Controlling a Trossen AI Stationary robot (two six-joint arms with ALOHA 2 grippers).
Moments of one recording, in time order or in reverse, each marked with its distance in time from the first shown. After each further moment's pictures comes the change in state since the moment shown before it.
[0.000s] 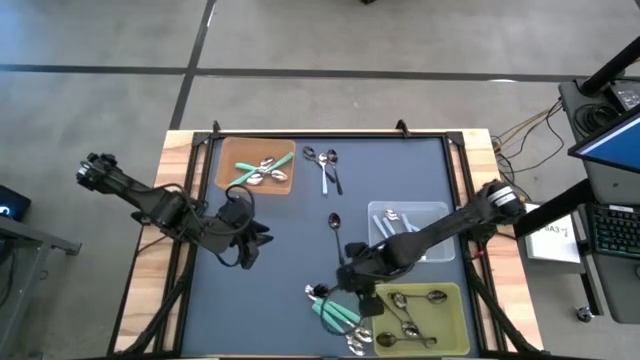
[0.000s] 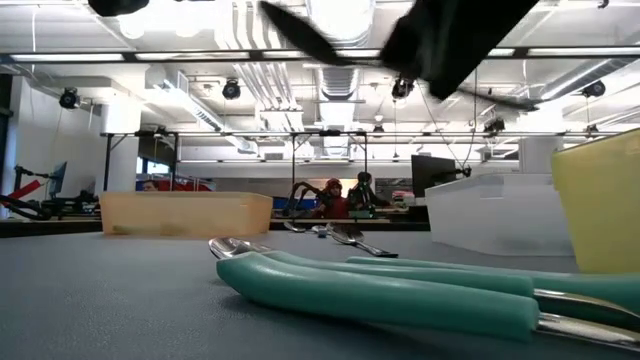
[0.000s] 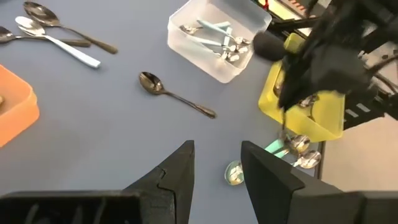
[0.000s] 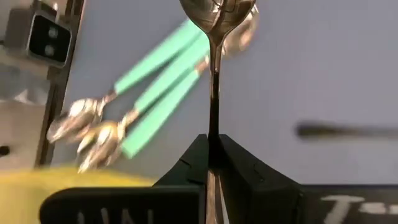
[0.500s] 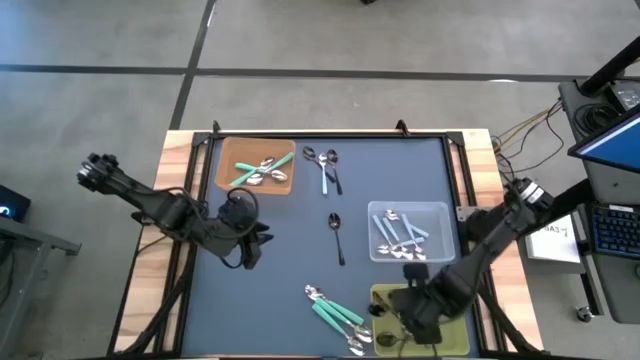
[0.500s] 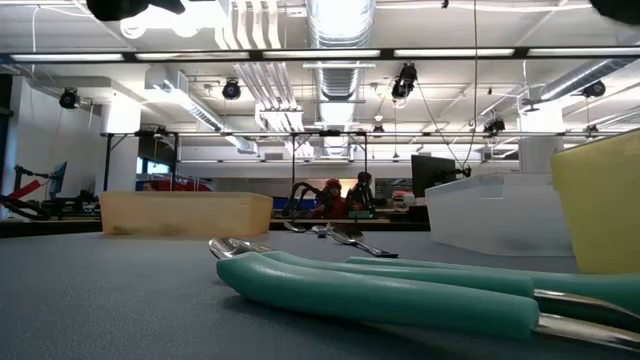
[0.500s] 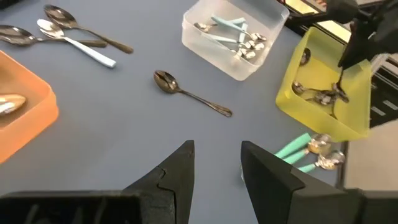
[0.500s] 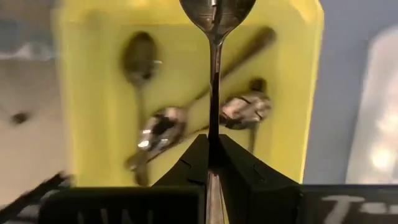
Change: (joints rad) left arm 0.000 0.026 -0.002 -0.032 -0.039 0.000; right arm 0.349 -0.172 -0.126 -0.264 0.070 0.500
